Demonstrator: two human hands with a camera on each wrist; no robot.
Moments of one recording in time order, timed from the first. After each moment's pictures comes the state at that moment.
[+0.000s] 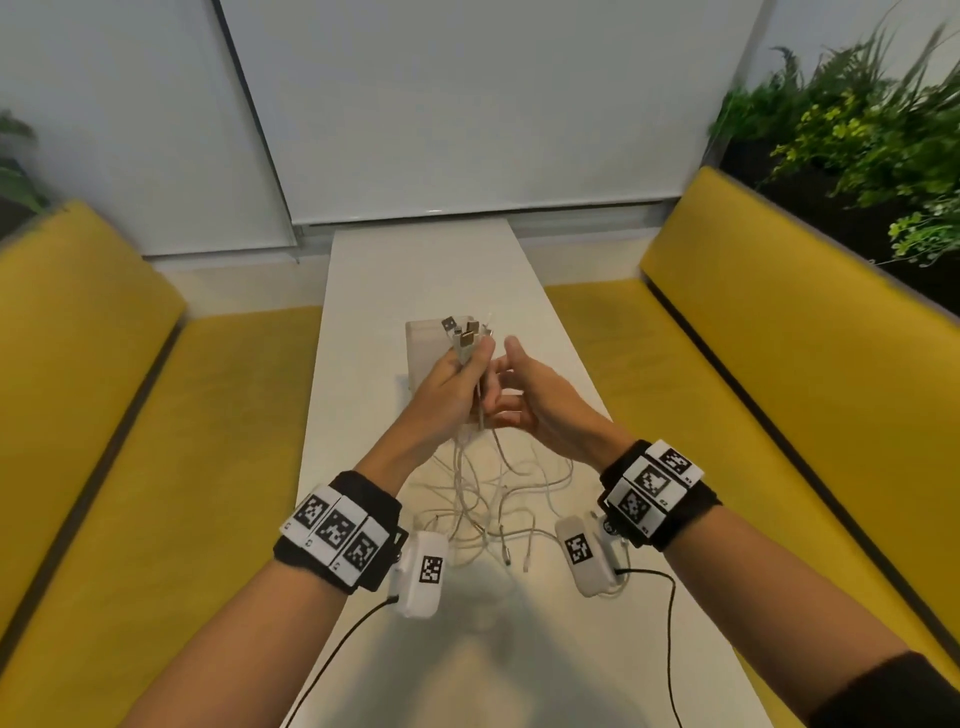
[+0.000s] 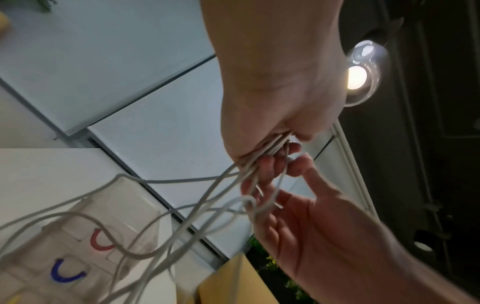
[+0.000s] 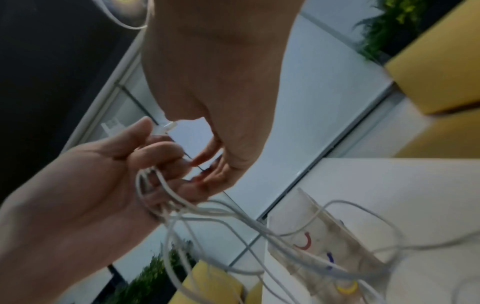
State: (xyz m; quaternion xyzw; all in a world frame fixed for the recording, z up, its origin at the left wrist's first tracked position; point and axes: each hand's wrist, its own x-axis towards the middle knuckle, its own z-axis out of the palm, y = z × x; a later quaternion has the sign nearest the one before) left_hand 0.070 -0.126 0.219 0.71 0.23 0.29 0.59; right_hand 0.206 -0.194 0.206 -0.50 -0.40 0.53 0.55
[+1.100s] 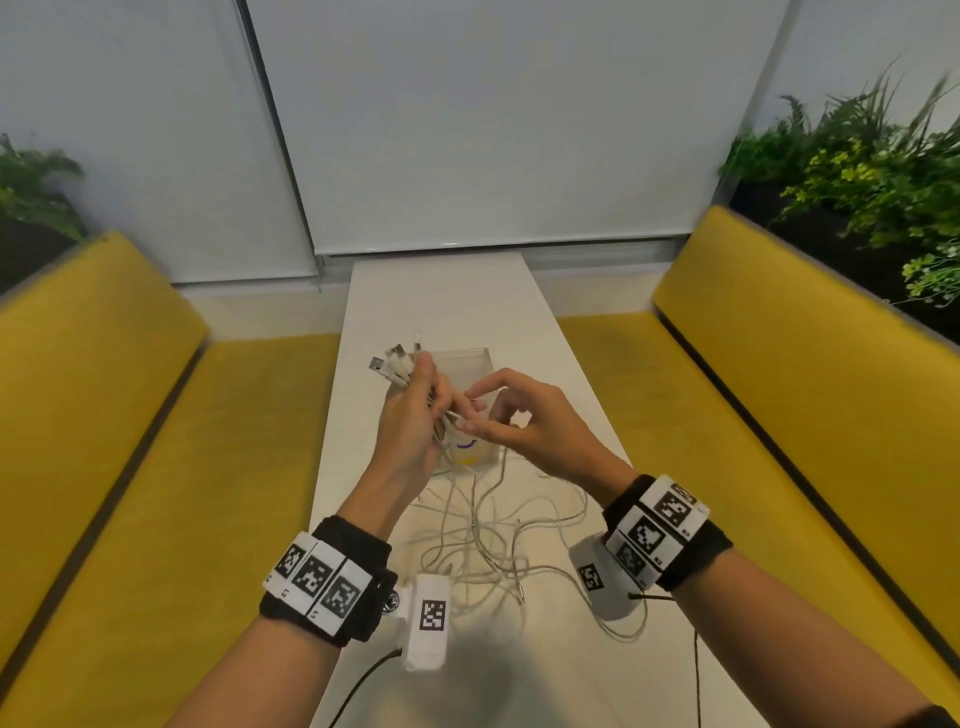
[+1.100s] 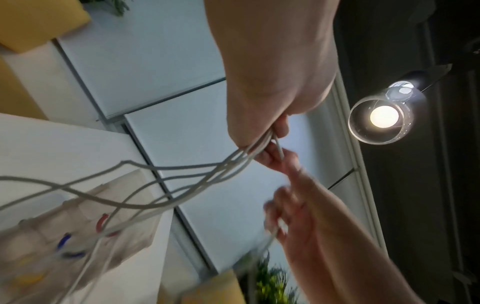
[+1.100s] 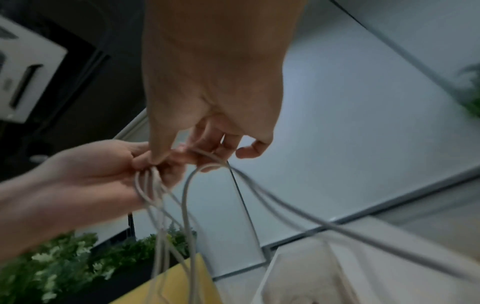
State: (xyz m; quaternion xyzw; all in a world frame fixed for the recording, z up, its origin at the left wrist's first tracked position) left_hand 0.040 -0.116 0.234 0.48 0.25 0.45 0.71; right_hand 0.190 -0.186 0.220 -0.59 -0.62 0.23 0.47
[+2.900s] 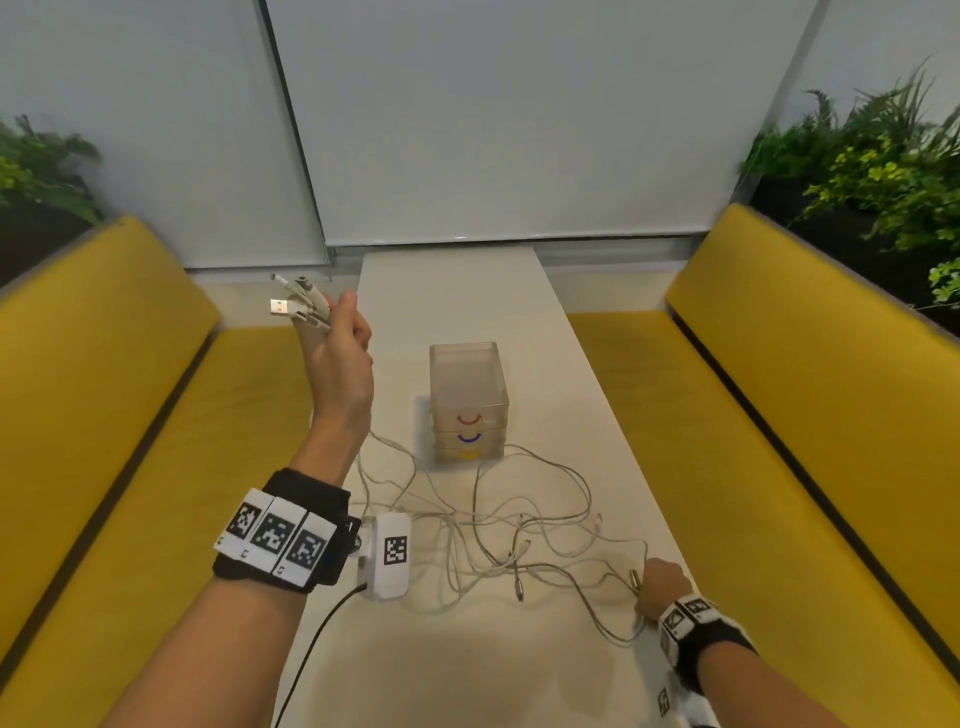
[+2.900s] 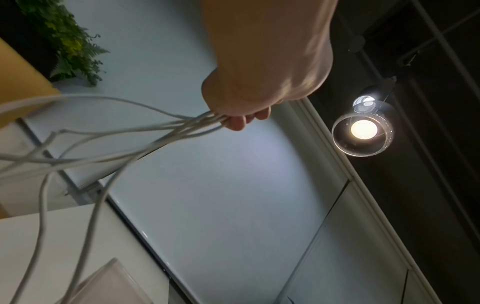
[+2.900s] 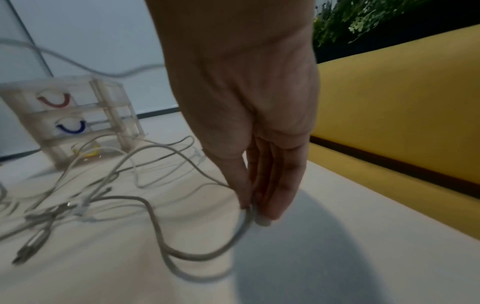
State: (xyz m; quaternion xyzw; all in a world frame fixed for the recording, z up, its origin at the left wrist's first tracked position) left_hand 0.013 -0.075 0.267 0.50 0.37 0.61 0.49; right_hand 0.300 -0.301 -0.023 -0.91 -0.32 0.25 -0.09
